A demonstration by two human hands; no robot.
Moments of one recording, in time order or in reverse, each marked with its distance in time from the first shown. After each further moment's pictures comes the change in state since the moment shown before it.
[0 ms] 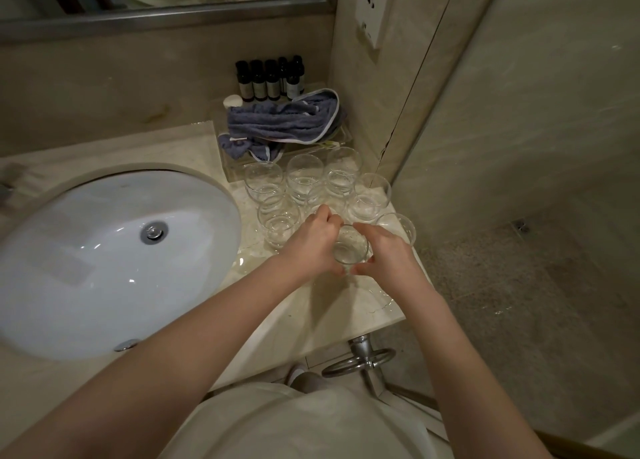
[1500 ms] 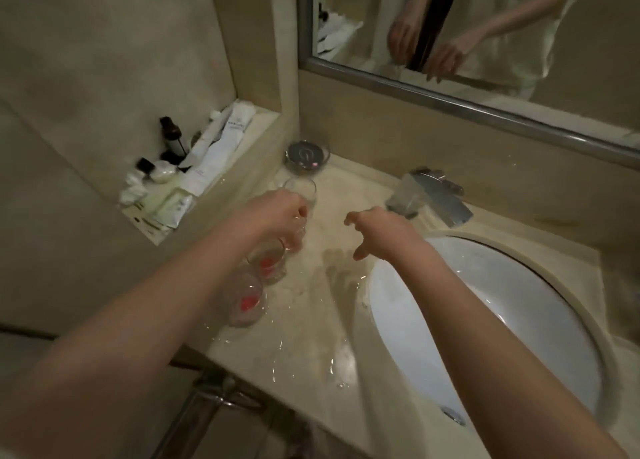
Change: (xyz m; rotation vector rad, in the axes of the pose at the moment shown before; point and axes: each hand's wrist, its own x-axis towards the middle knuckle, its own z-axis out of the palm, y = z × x) left_hand -0.413 -0.509 -0.204 -0.090 0.171 -0.790; right_hand 0.079 -0.616 0.217 -0.633 -0.413 -0.747
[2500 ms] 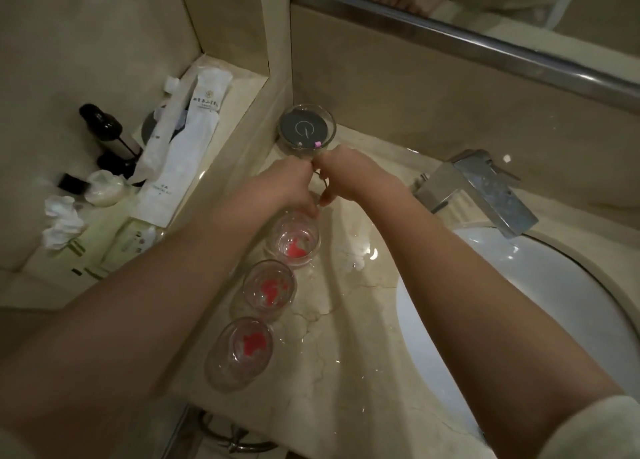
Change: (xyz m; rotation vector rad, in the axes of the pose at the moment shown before) left_hand 0.133 -0.041 0.008 -0.140 -0.045 0.046; right_hand 0.156 -0.029 -0.031 0.103 -0.012 -0.078
